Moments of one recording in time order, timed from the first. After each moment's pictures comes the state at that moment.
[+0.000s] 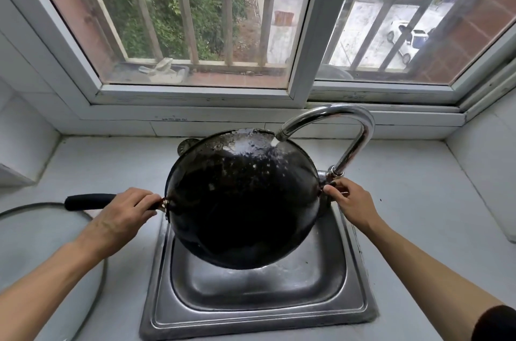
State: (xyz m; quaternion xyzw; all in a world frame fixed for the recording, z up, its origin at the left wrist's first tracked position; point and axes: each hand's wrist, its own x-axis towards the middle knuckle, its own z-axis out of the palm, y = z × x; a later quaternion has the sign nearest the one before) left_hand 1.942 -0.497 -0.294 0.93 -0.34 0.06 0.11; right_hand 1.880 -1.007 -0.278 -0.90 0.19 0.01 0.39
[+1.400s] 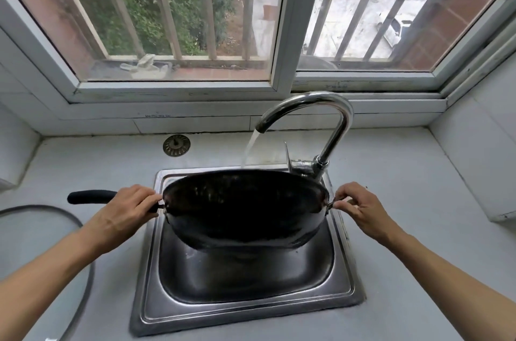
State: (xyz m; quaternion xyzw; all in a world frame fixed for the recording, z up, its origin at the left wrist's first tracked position) left_hand 1.940 -0.529 -0.283 0.89 -0.43 0.10 0.06; right_hand 1.824 -1.052 -0.273 -0.91 0.02 -0.02 0.42
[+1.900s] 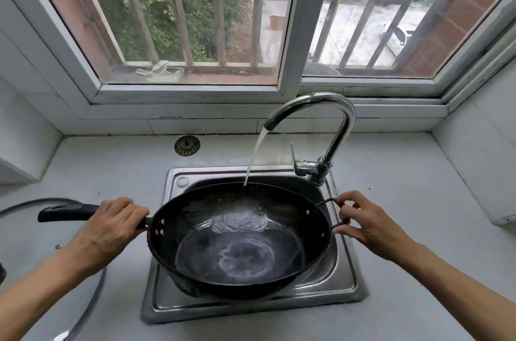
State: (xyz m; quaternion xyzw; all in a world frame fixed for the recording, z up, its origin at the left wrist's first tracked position) left_hand 1.884 -0.495 -0.259 0.90 -0.40 0.15 -0.02; right_hand 1.787 -1.036 -0.249 -0.96 -0.15 -0.03 0.22
